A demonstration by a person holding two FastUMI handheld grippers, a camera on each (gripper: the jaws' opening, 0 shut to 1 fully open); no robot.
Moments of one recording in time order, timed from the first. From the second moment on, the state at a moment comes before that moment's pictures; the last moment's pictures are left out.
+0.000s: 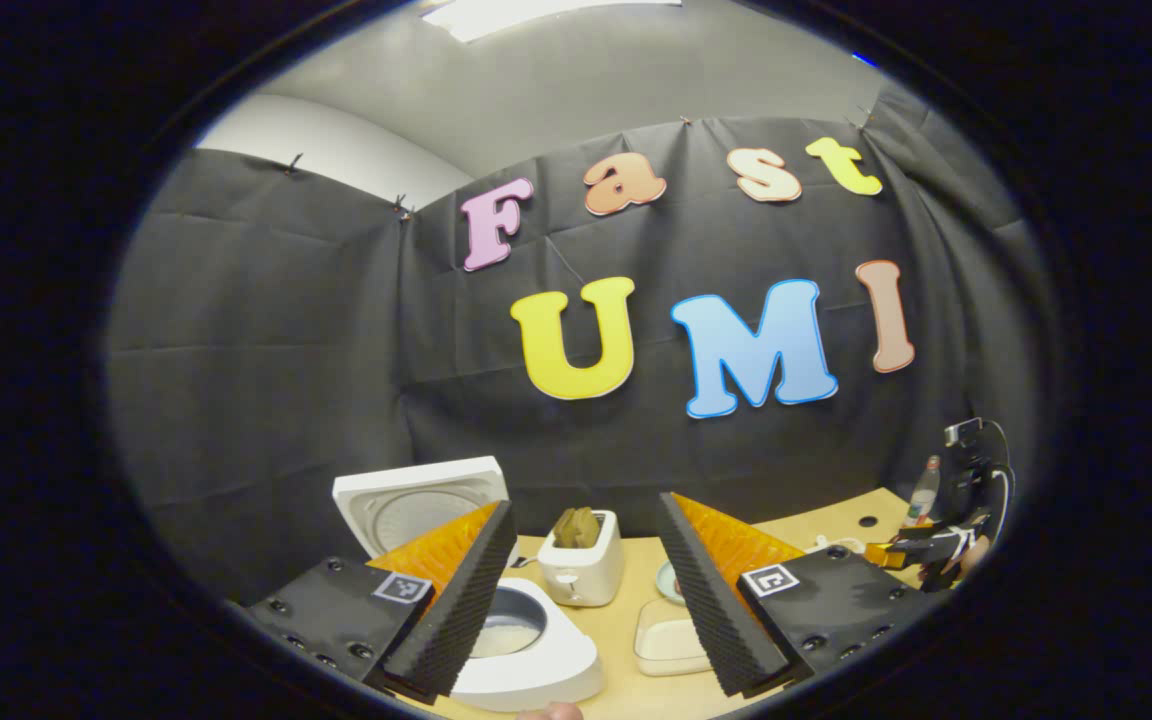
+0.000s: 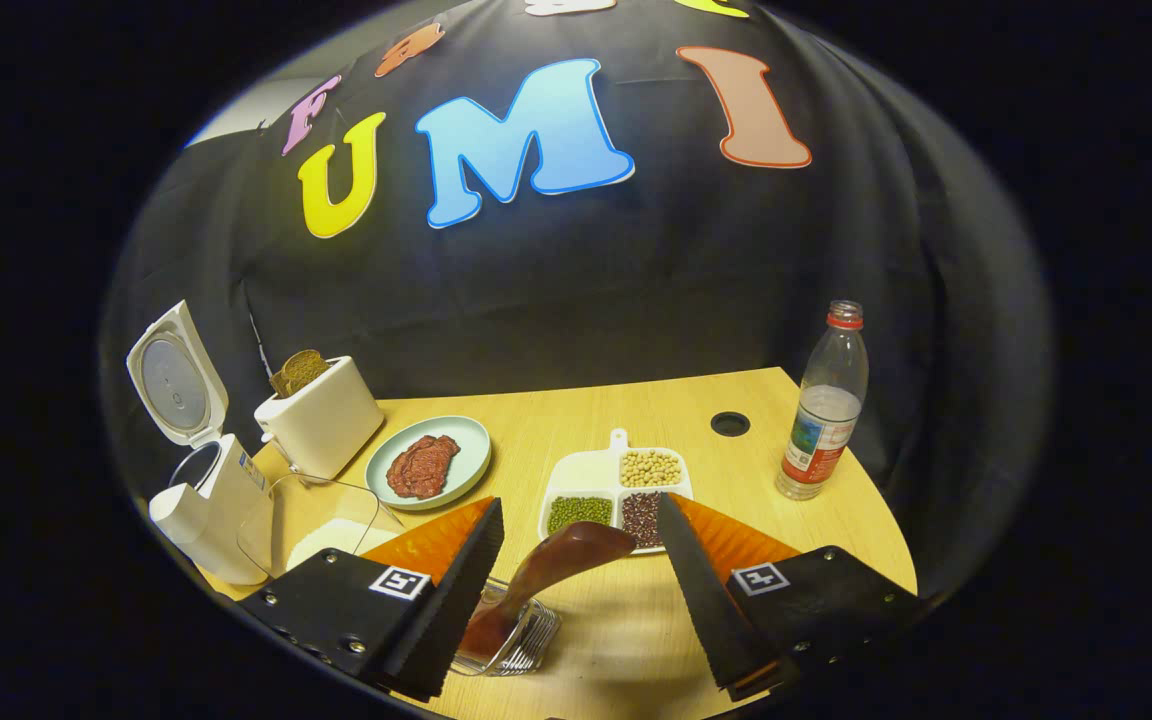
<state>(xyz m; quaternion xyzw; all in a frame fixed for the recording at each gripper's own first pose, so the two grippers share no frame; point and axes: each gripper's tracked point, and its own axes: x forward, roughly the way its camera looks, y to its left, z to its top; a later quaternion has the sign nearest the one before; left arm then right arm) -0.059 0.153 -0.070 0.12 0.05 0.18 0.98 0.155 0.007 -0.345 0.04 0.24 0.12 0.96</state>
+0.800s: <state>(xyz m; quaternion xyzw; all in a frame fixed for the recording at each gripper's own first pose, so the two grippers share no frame) 0.028 0.214 -0.084 0.13 0.05 0.04 0.99 0.137 0.032 -0.347 0.10 0.24 0.06 0.96</state>
